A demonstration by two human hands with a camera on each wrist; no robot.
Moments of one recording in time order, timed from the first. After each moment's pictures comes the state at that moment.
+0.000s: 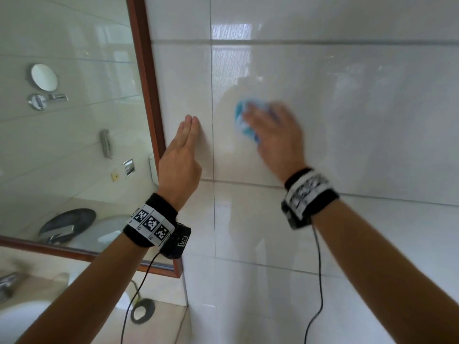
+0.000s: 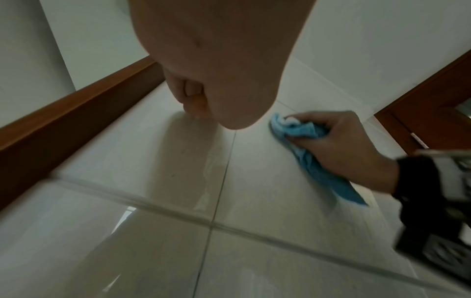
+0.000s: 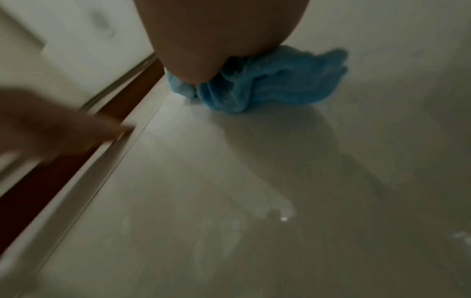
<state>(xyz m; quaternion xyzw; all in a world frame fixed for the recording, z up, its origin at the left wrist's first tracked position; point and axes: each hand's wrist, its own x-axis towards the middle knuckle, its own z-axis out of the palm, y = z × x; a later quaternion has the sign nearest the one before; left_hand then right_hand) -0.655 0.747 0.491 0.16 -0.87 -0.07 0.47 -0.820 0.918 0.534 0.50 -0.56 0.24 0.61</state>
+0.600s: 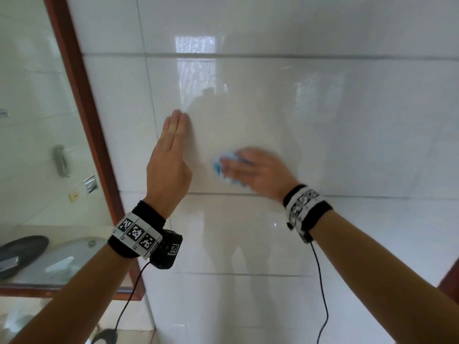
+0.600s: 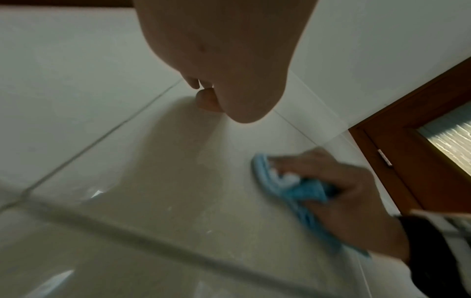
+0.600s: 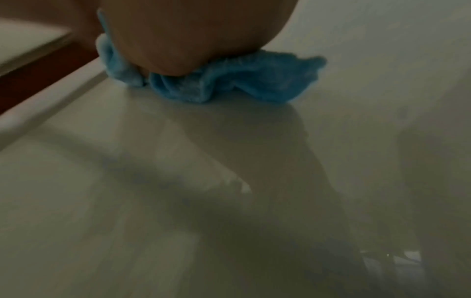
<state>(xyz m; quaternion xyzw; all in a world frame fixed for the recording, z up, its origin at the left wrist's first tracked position) -0.705 0.820 0.508 0.05 -0.84 -0.09 0.53 -0.874 1.016 0.495 0.64 -0.57 0.07 0.52</state>
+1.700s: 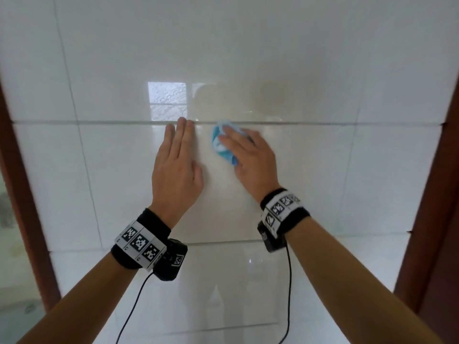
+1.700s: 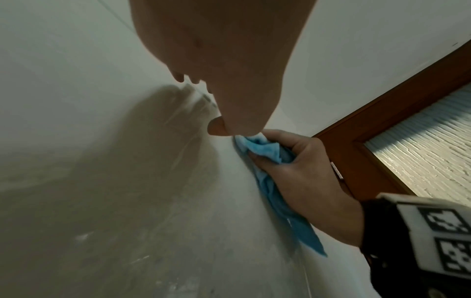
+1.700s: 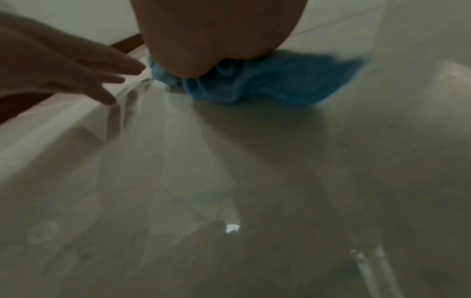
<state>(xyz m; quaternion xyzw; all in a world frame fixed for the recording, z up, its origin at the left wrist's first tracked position) -0.794 0.938 0.603 -0.01 -0.82 0.00 0.57 -0.898 1.111 0.625 0.44 -0.61 0.23 0.62</state>
